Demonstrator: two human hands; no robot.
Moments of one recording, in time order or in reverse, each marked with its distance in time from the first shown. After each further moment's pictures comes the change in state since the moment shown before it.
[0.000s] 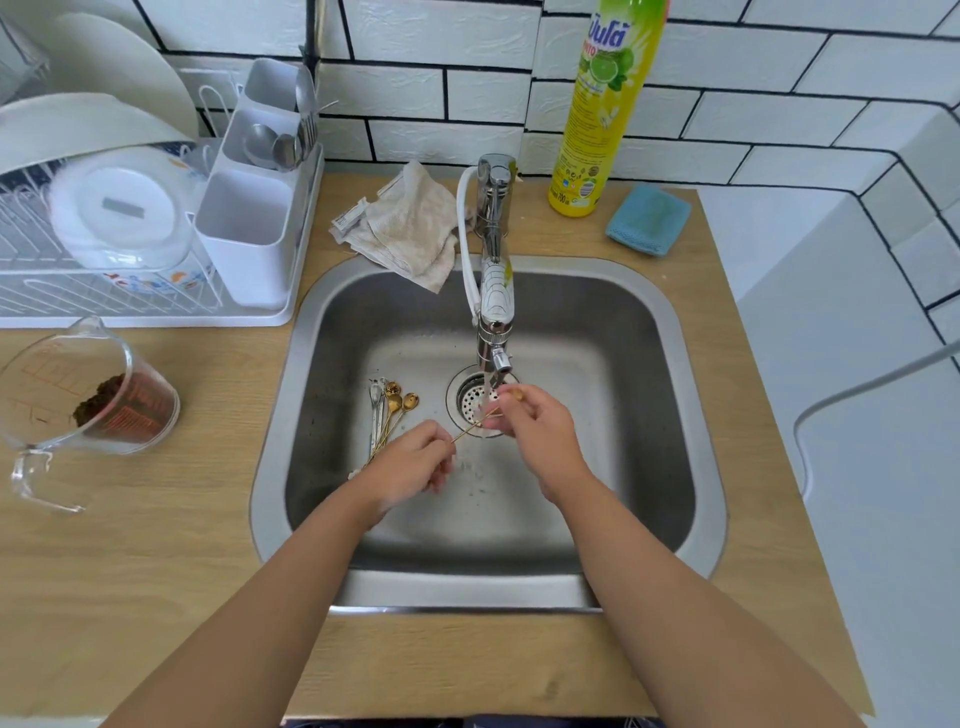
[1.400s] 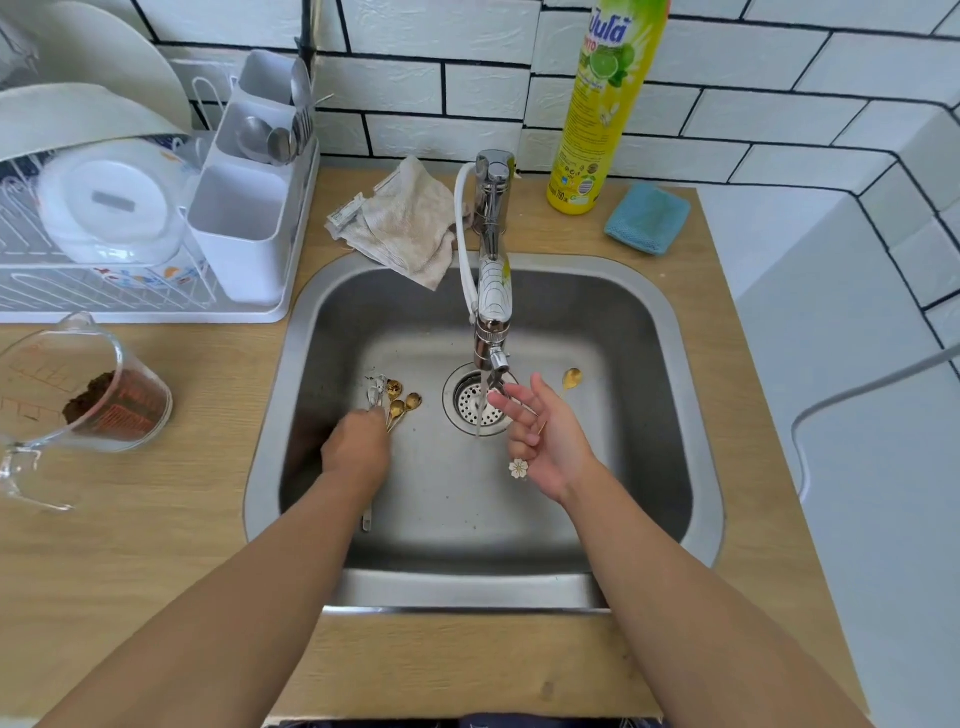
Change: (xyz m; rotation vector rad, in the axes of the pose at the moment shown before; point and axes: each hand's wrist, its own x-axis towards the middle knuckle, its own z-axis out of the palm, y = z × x) left_hand 0.025 -0.012 -0.031 1.015 0.420 -0.142; right_hand 0.004 -0.010 -0.012 0.518 -0.021 0.449
